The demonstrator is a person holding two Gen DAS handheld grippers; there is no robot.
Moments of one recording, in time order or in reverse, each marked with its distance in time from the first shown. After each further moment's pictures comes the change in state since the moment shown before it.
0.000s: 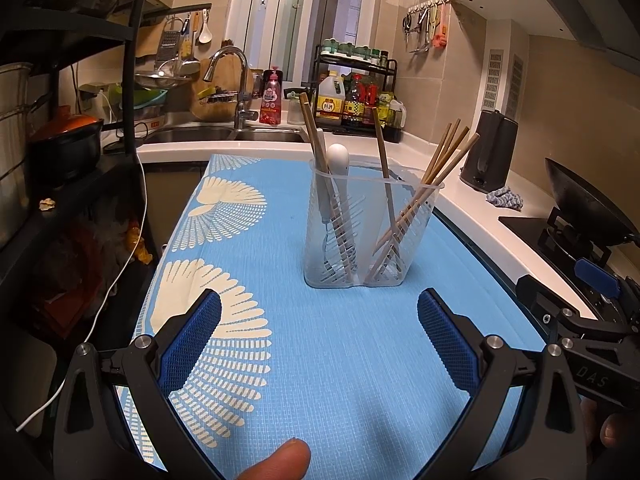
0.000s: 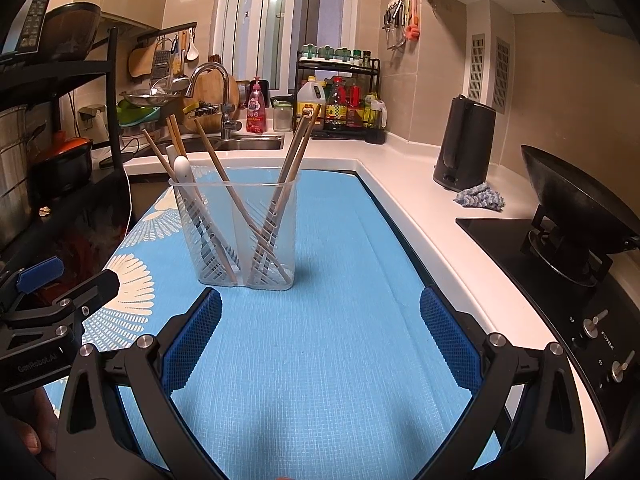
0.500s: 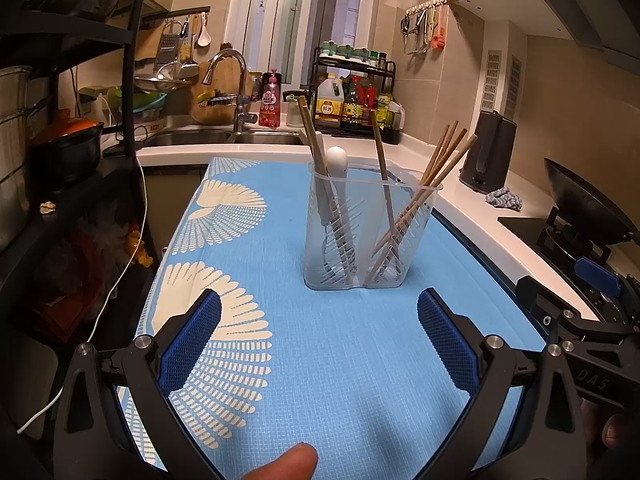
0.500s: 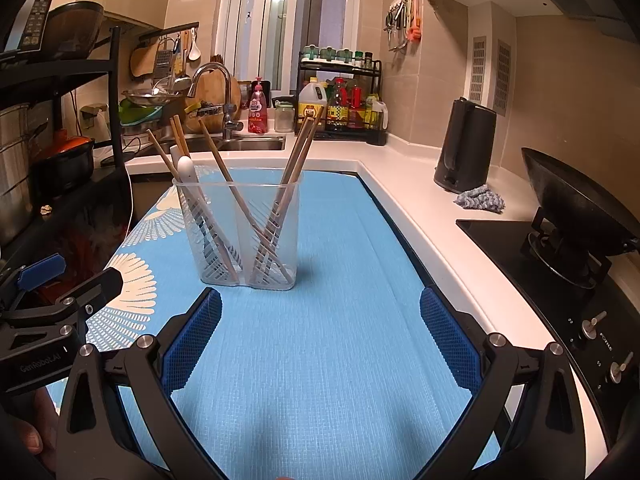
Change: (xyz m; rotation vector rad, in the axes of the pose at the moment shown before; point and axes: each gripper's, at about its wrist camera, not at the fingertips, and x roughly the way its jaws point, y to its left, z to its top) left arm -0.001 0.000 0.000 0.007 -0.009 0.000; right arm -0.003 0.002 0.000 -0.007 -0.001 0.001
